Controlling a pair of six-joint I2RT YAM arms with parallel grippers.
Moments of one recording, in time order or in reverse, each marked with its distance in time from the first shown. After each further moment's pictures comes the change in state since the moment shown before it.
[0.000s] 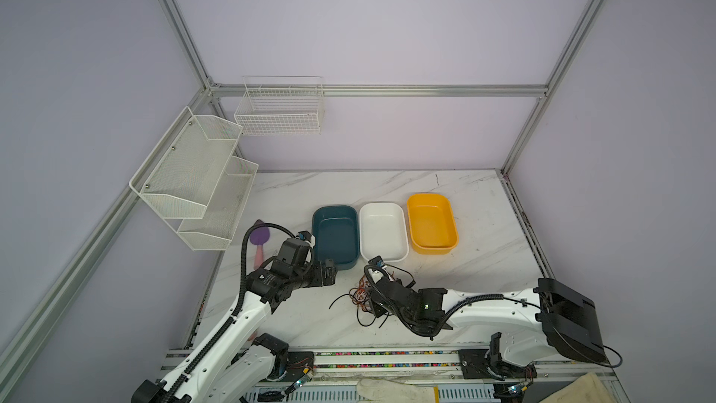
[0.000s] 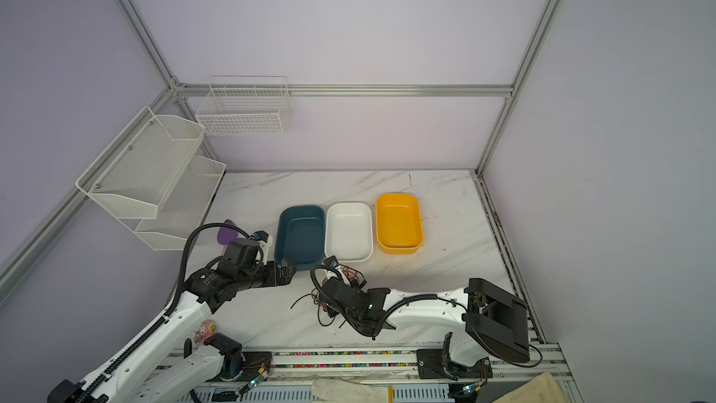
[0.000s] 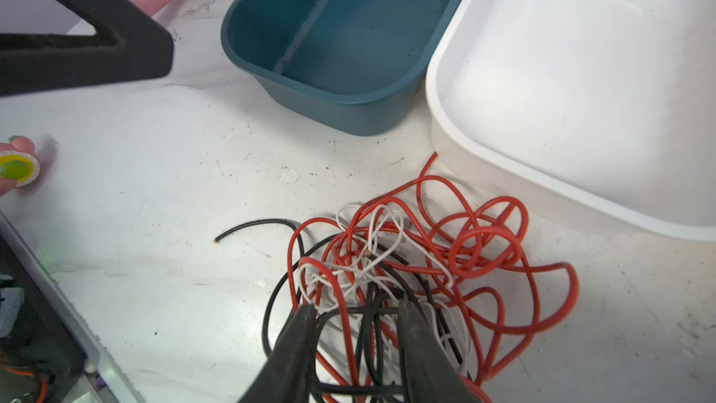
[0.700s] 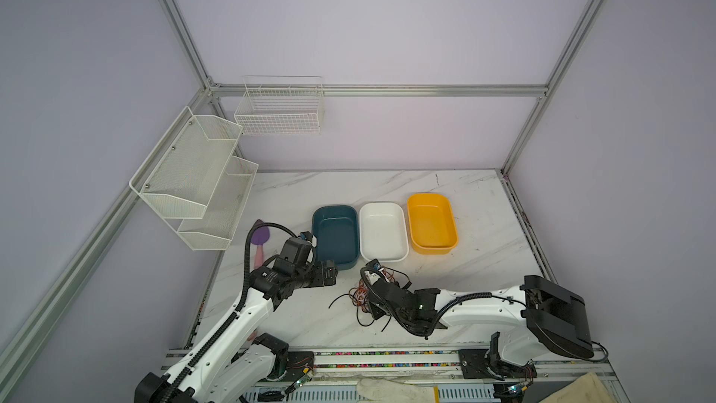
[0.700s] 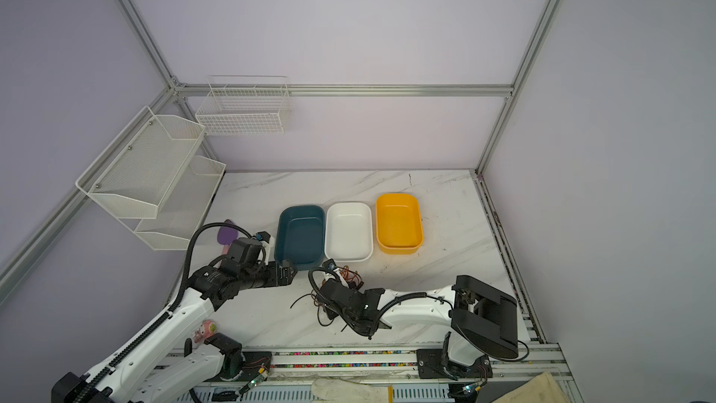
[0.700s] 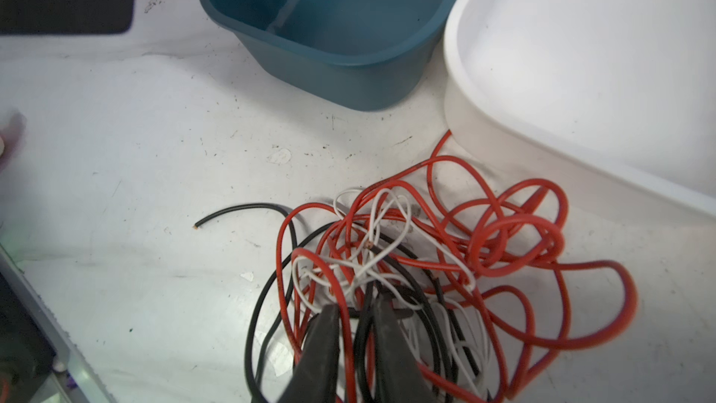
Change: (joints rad) left arm -0.003 0.024 0.000 -0.001 0.002 0.000; right arm -0.010 0.052 -0.010 0.036 -0.037 -0.003
